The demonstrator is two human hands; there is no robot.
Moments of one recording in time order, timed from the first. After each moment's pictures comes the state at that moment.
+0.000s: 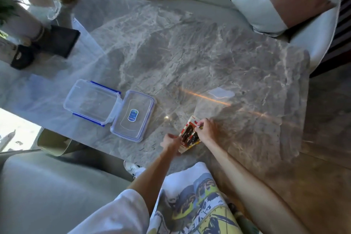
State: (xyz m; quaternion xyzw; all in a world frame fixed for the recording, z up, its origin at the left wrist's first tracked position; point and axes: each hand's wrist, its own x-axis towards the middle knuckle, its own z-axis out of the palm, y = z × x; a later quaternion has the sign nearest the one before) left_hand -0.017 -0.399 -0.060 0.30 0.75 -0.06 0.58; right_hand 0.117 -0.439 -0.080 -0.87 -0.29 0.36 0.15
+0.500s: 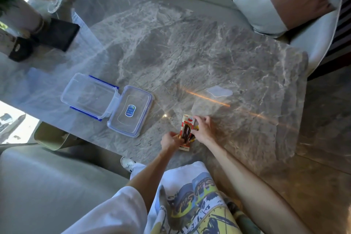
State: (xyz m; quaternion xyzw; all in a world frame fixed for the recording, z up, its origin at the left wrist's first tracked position) left_hand -0.023 -0.413 -0.074 0.46 0.69 -0.07 0.55; right_hand 0.118 -0.450 -0.084 -0.82 -0.35 0.42 0.14
